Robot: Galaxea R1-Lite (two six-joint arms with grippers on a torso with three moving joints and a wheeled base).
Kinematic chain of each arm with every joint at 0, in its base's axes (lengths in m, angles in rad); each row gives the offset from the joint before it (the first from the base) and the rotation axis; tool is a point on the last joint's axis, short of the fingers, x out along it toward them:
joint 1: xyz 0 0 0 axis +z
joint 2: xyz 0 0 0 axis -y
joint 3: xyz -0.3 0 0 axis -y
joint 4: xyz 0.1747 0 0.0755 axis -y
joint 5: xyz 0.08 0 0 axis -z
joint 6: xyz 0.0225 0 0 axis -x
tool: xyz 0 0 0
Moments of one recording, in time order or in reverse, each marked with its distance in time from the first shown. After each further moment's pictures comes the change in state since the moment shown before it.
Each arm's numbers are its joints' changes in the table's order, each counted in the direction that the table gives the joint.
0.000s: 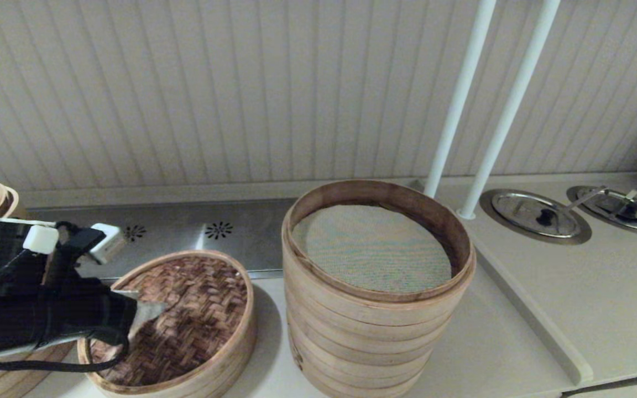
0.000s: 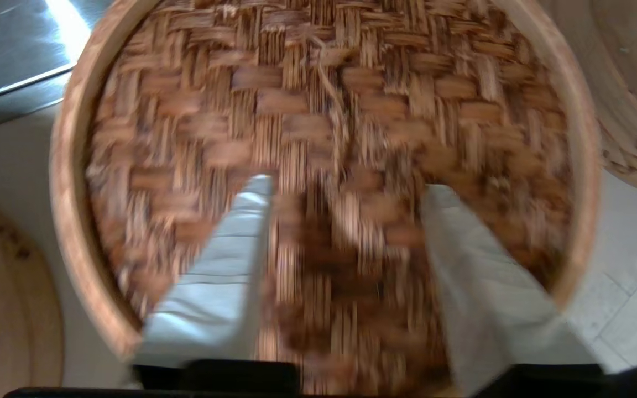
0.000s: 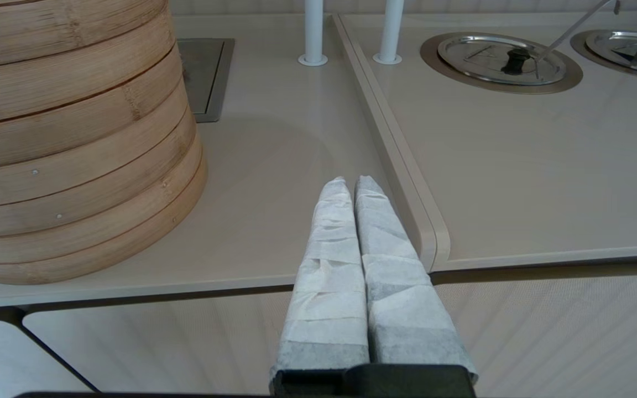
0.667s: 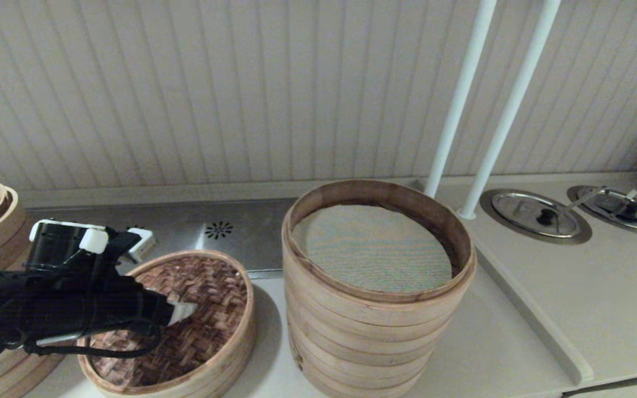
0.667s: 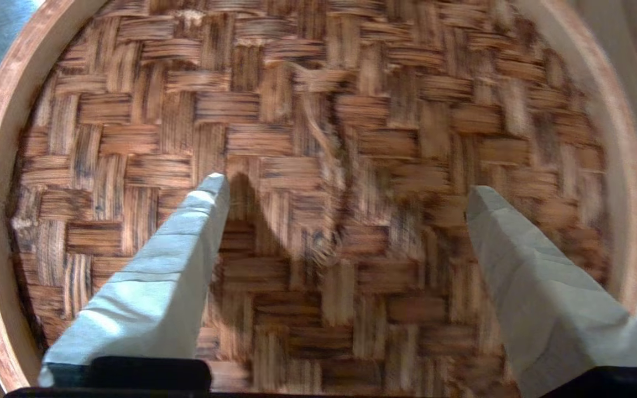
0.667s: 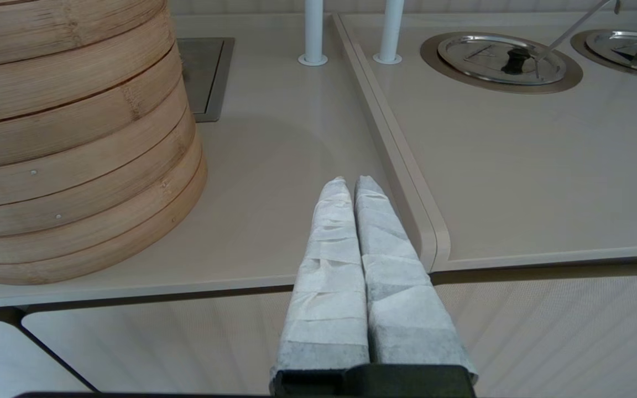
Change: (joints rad) left arm -0.040 -0.168 0.009 0.126 -0.010 0.040; right arm 0.000 0.000 0.000 0.000 0.000 0.000
